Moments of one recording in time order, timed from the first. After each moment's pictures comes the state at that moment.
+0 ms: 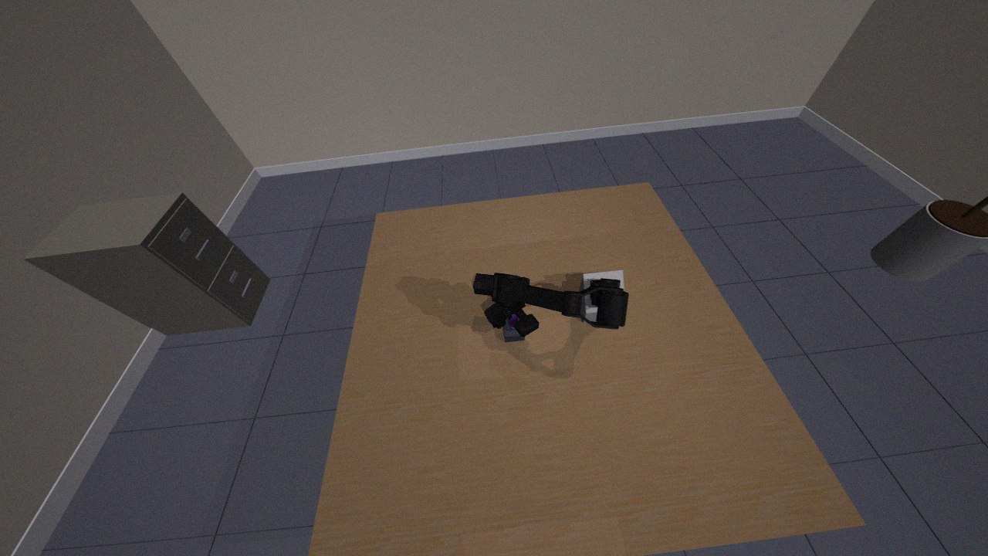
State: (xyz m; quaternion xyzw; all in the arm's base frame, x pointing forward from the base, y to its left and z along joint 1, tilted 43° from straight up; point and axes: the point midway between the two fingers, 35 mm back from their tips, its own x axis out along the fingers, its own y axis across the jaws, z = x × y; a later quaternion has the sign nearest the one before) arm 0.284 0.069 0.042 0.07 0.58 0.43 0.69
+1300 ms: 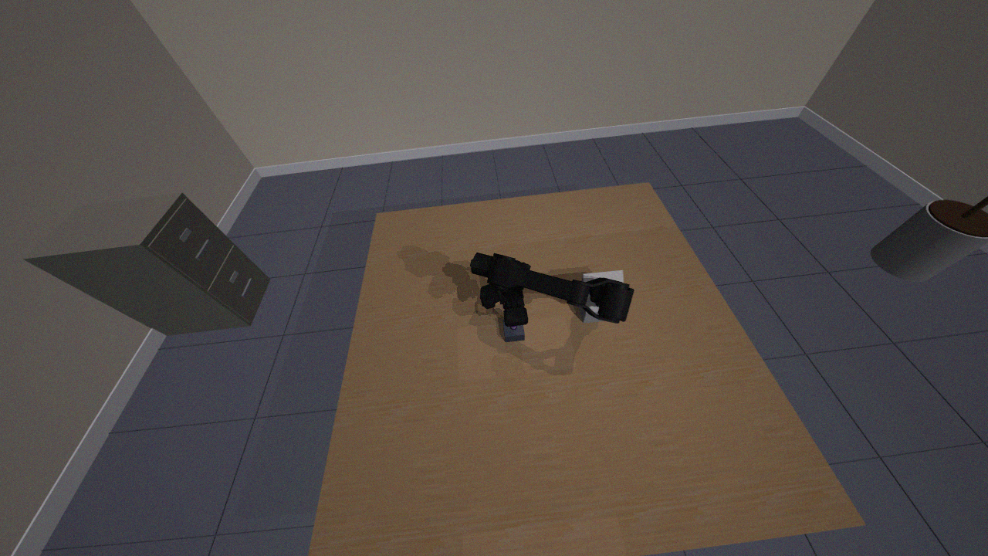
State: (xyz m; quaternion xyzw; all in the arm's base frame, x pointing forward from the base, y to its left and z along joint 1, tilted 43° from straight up) arm 0.287 0.024 0.091 0.22 0.66 0.29 0.66
